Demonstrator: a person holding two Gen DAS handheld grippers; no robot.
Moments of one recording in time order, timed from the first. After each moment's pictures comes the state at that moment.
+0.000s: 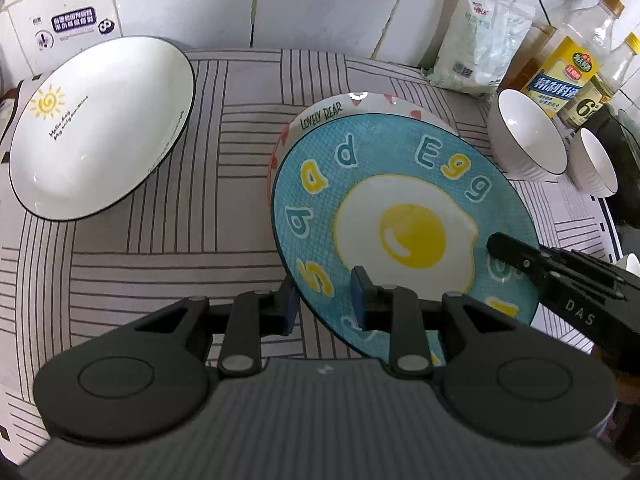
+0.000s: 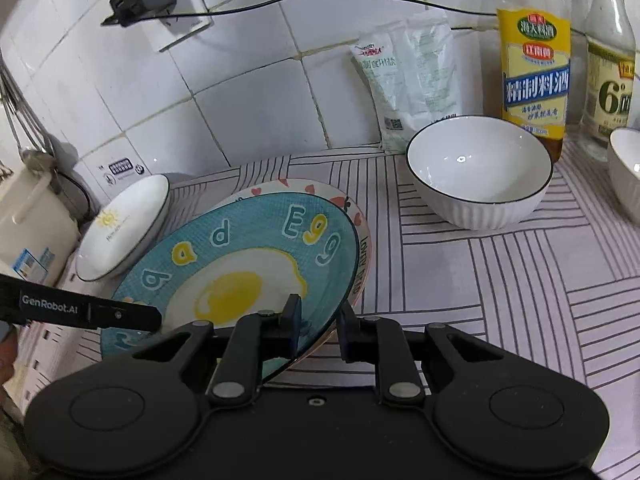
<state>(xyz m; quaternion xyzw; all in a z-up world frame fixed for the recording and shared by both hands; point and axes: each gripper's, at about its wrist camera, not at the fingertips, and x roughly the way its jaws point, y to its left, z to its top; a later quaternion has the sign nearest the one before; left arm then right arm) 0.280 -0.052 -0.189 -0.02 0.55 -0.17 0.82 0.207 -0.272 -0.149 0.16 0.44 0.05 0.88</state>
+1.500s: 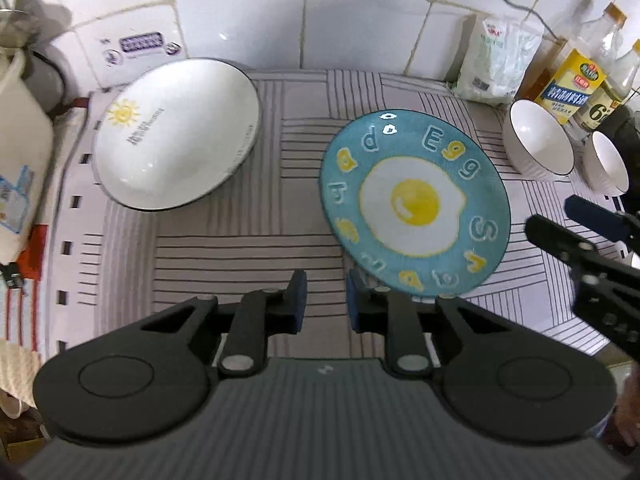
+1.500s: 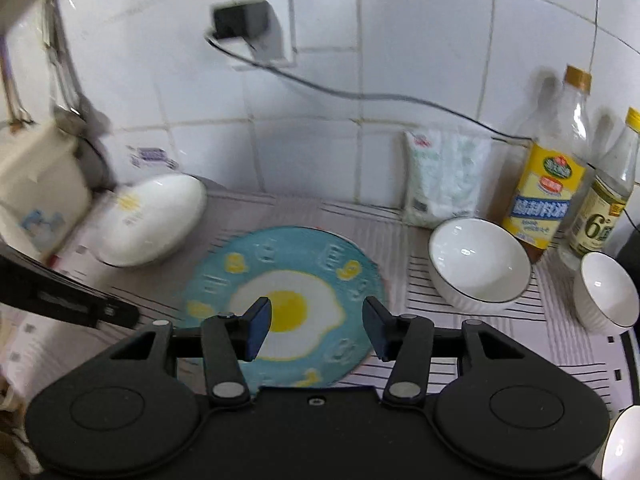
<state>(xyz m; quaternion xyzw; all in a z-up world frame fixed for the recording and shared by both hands) 0.244 -0.023 -0.126 0.01 0.54 -0.11 0.83 0.198 -0.227 -0.061 0.04 0.43 0.06 0.90</state>
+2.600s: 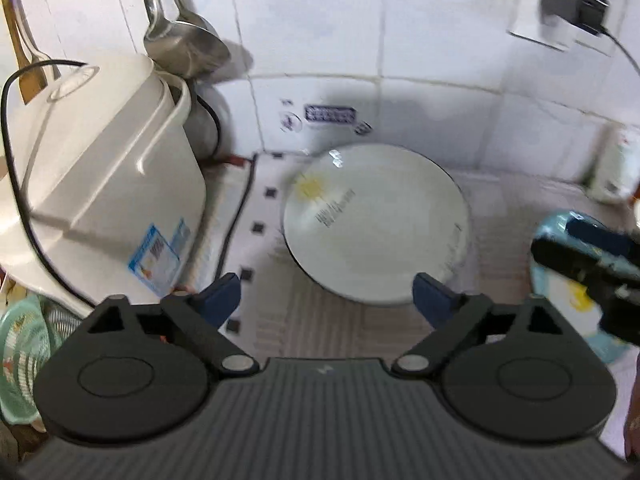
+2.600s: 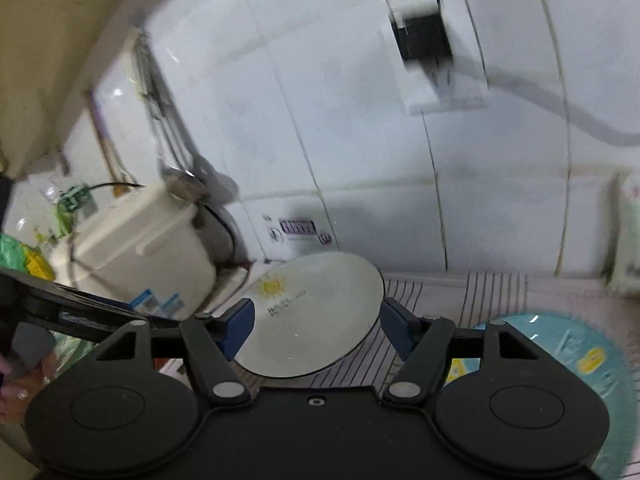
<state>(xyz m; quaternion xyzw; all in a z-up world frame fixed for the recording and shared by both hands) 0.280 0.113 -0.128 0.02 0.43 0.01 0.90 0.278 -0.114 -0.102 0.14 0.34 0.22 0.90</state>
